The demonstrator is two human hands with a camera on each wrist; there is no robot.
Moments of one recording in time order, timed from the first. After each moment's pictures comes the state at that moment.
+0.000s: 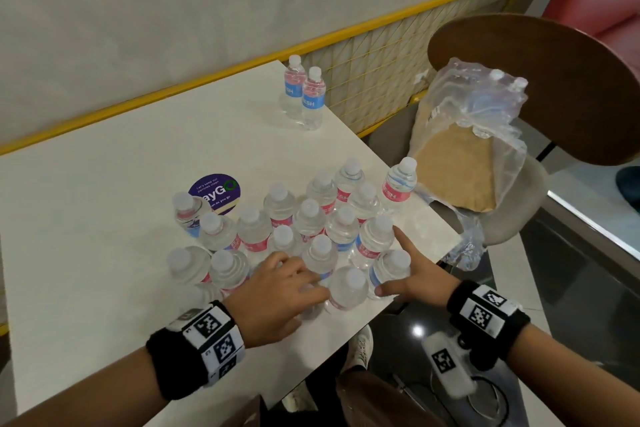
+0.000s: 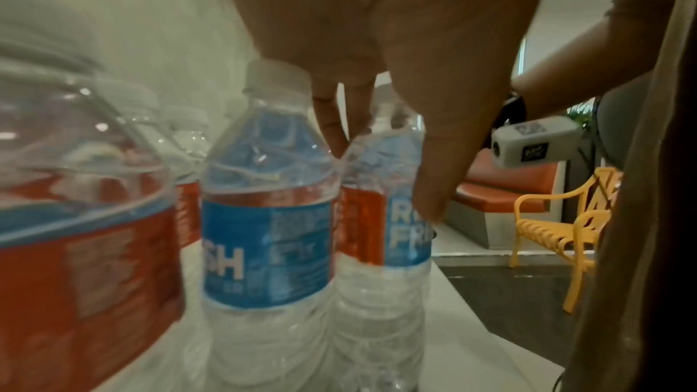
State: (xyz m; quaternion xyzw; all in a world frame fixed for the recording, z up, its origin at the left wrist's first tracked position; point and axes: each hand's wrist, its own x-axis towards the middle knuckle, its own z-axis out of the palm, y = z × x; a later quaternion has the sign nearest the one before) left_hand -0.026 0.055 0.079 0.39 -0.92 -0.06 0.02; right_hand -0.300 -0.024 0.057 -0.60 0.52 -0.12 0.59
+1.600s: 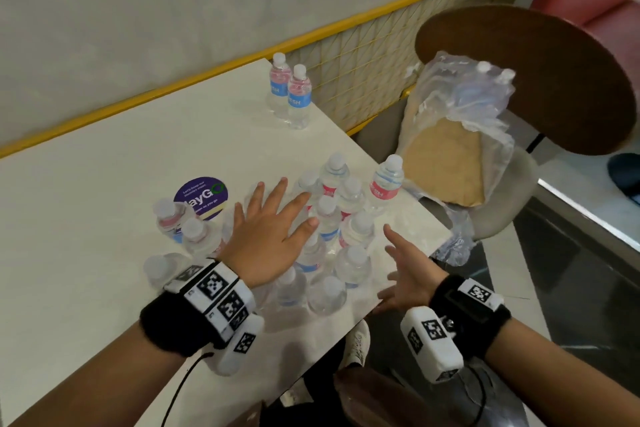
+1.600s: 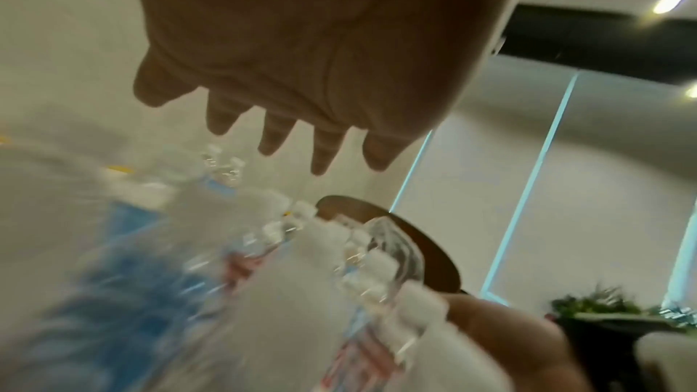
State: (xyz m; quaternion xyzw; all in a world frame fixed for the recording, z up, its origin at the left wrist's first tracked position) left_hand -0.052 -0.010 0.125 0.68 -0.69 -0.25 0.04; right_hand -0.293 -0.033 0.063 -0.12 0.59 -0.19 0.77
